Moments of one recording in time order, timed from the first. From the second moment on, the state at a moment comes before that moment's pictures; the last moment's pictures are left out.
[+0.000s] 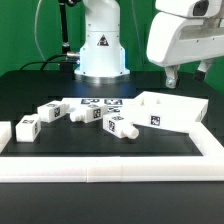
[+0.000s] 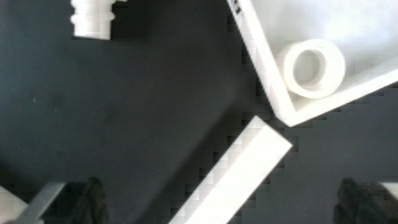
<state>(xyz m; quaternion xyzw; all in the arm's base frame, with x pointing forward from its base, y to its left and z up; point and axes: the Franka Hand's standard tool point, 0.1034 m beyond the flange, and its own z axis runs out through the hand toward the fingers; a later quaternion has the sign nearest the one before) 0.540 0.119 0.110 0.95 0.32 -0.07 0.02</state>
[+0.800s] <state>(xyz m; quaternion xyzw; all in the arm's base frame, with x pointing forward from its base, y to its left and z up) 0.517 0.128 0.107 0.97 0.24 -0.04 0.03</state>
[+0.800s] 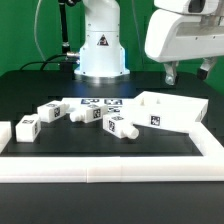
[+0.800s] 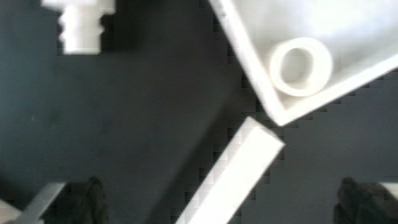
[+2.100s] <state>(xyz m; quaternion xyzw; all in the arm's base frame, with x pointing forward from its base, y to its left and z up) 0.475 0.149 0.072 1.00 -0.06 -0.02 -0.02</state>
